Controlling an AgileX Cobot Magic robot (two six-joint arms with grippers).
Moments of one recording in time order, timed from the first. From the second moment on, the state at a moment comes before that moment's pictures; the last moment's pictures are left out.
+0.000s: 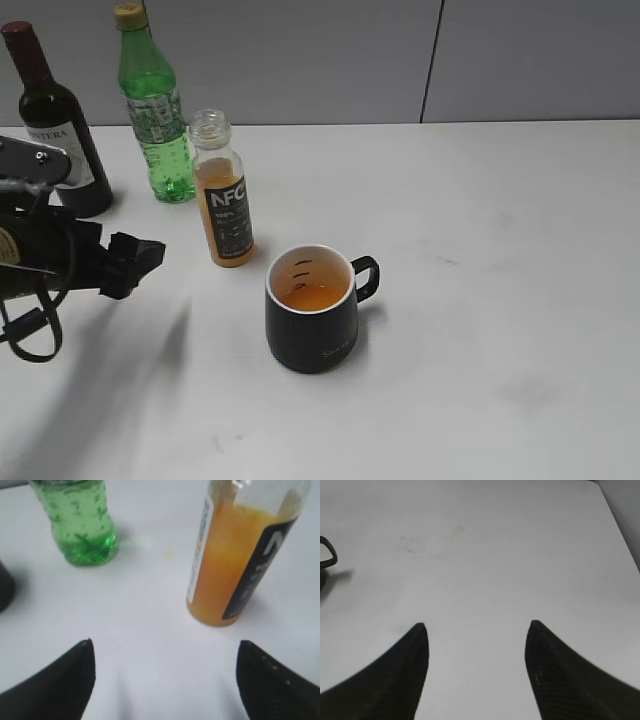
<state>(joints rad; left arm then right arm) -0.30 1.70 -0.47 0.16 -0.61 0.00 0.10 0.00 -0.41 0.03 0.95 0.02</state>
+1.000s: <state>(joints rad) -0.30 0.86 -0.79 0.06 1.08 0.00 0.10 0.00 -0.41 0.03 0.95 0.02</state>
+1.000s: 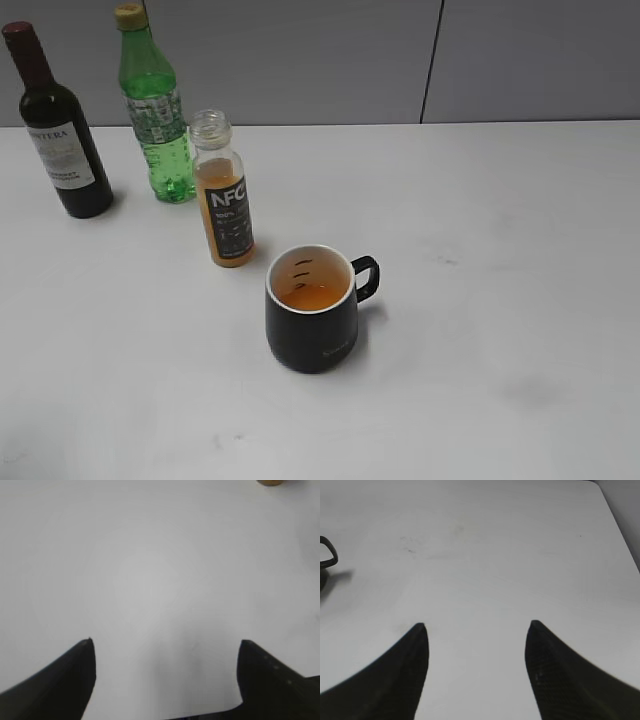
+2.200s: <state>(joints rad) -0.30 0.10 -0.49 -0.05 1.09 0.18 0.10 0.00 -0.41 0.03 0.95 0.02</state>
